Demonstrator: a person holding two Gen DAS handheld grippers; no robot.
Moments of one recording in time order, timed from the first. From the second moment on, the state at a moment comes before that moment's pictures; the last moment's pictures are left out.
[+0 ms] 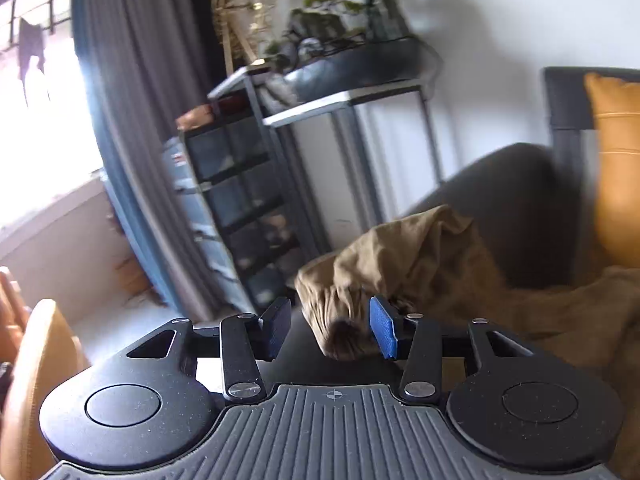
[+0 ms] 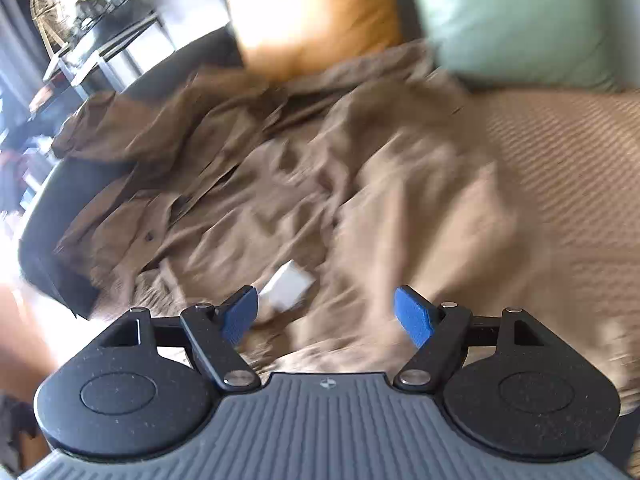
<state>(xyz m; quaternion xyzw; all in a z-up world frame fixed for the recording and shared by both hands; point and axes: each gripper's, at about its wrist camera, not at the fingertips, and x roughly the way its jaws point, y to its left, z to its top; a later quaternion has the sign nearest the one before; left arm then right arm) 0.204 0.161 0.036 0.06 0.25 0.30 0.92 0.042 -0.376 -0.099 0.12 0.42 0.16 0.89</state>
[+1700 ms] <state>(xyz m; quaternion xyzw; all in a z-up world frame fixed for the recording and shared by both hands) 0.081 0.082 -0.124 -0.34 0.31 0.15 0.88 0.031 -0.460 -0.128 0.15 0.45 0.08 0.88</state>
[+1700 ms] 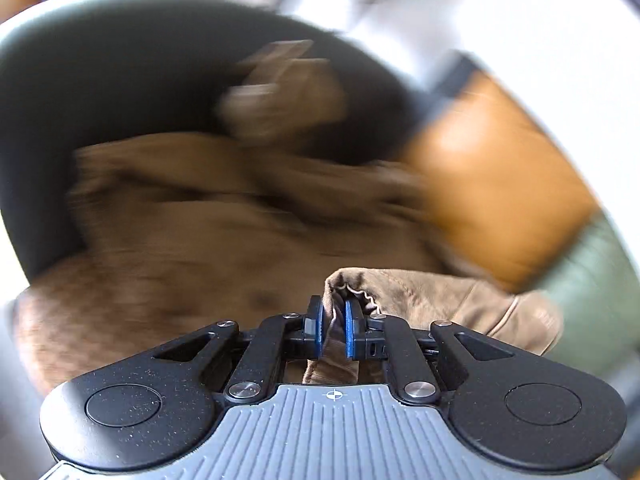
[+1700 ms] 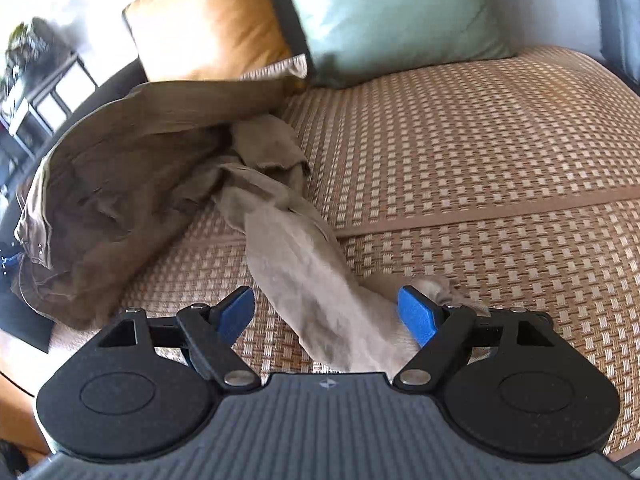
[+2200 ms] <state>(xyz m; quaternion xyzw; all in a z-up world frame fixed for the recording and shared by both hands) 0.087 0.088 -0.153 -0.27 0.37 0.14 0.87 0.079 -0.423 -0.161 0.01 0.50 0.10 0.86</state>
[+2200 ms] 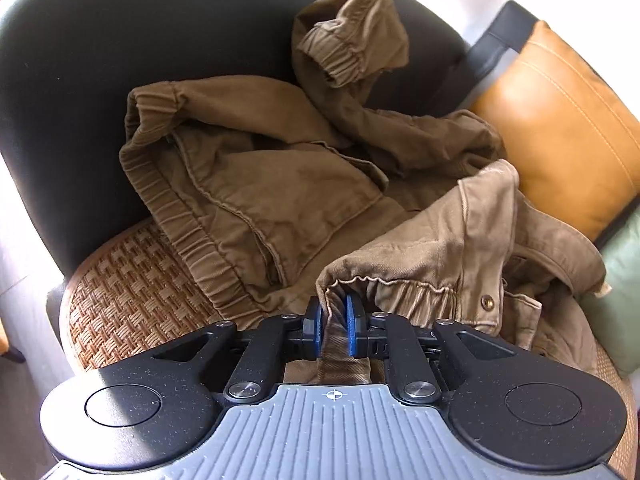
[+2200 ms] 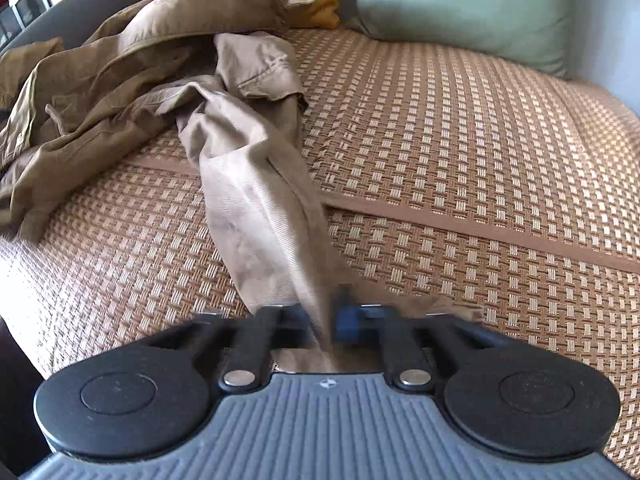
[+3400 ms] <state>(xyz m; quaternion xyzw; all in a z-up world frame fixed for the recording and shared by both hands) 0.013 -0.160 -0.126 -0.06 0.42 -0.25 0.87 0.105 -0.633 -0.094 0.03 0.37 -0.21 0.90</state>
